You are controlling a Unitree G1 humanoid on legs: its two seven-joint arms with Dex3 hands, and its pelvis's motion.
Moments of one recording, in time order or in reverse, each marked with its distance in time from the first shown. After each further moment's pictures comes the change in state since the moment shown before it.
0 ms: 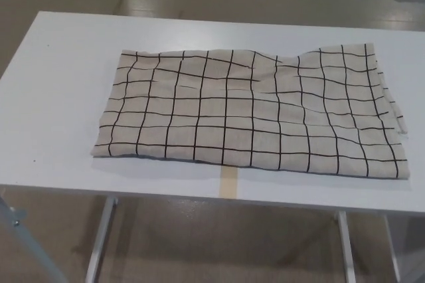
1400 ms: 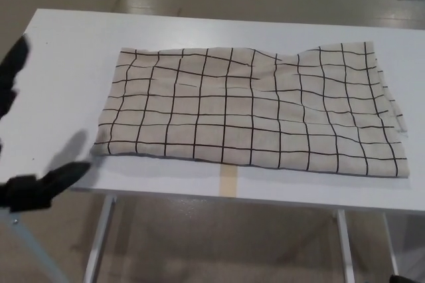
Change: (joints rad) left_arm -0.158 0.115 -0.167 -0.795 0.235 -0.299 -0.034; right_arm 0.170 0.113 0.139 -0.126 0.021 -0.105 0.048
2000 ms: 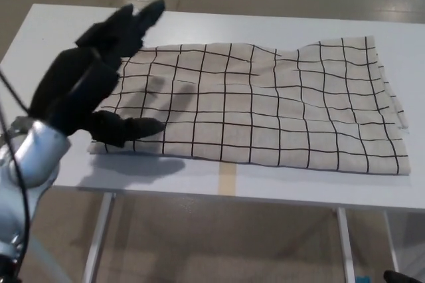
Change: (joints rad) left_arm -0.446 0.093 -0.361 0.298 0.297 0.108 -0.002; right_arm -0.006 -0.005 0.018 0.030 -0.032 -0.063 -0.005
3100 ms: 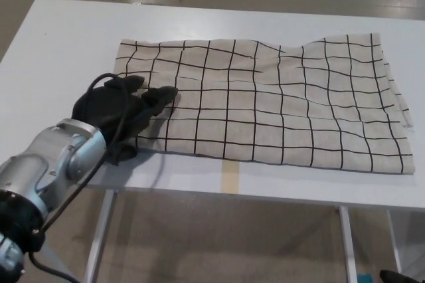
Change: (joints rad) left_arm -0.292 0.027 -0.445 0.573 0.379 0.085 0.126; right_arm -0.001 -0.010 0.022 0.066 -0.064 -0.140 -0.044
